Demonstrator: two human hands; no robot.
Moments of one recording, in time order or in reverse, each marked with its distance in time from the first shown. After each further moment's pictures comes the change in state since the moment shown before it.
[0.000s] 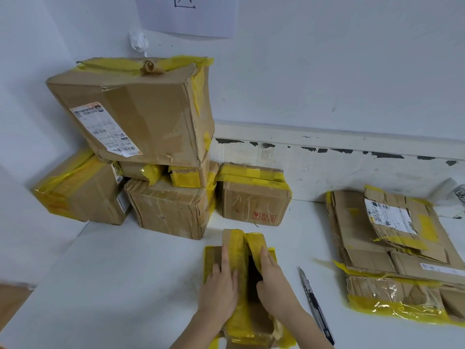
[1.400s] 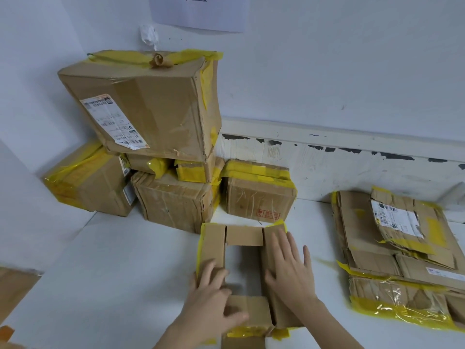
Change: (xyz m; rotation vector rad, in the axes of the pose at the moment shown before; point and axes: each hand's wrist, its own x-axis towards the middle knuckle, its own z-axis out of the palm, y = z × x) left_hand -0.031 -0.028 -0.030 0.226 -0.289 0.294; right_hand 0.015 0.040 -0.006 -0.682 0.404 -0.122
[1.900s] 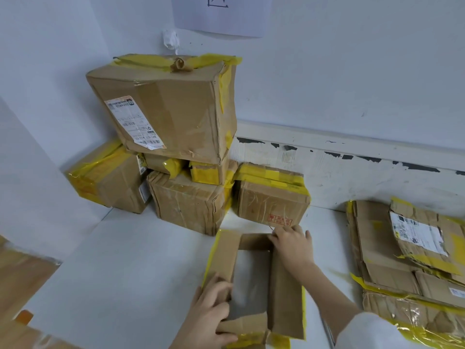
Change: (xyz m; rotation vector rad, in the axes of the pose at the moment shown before) left_hand -0.029 -0.016 0.009 -0.055 0.426 0.202; right_hand 0.075 -0.003 -0.001 -0.058 -0.132 0.038
